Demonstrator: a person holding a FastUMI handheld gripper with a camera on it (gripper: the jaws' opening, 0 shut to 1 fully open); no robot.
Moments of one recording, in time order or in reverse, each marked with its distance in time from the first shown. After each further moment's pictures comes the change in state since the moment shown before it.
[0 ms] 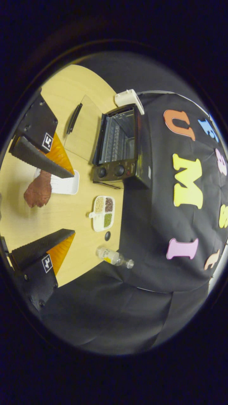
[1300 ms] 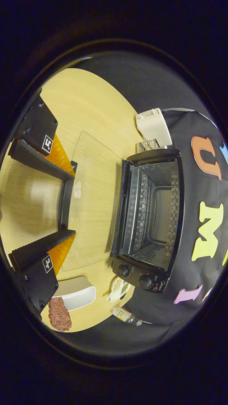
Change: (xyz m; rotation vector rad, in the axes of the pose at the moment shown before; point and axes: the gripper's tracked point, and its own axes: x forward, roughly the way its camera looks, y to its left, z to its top) arm 0.072 0.284 -0.063 -0.073 0.135 0.076
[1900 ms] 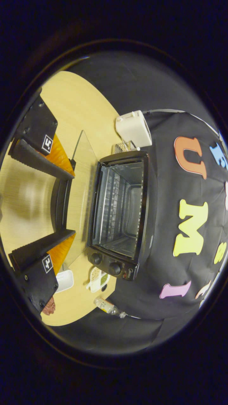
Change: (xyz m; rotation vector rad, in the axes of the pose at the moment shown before) arm -0.033 -0.007 0.056 0.004 -0.162 -0.016
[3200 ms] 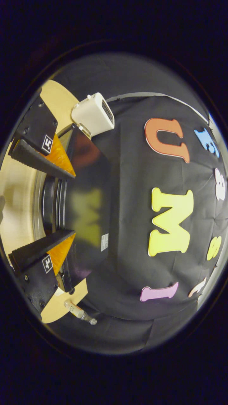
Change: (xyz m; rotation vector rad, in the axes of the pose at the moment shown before) arm 0.073 -0.016 0.181 0.050 -0.215 -0.035
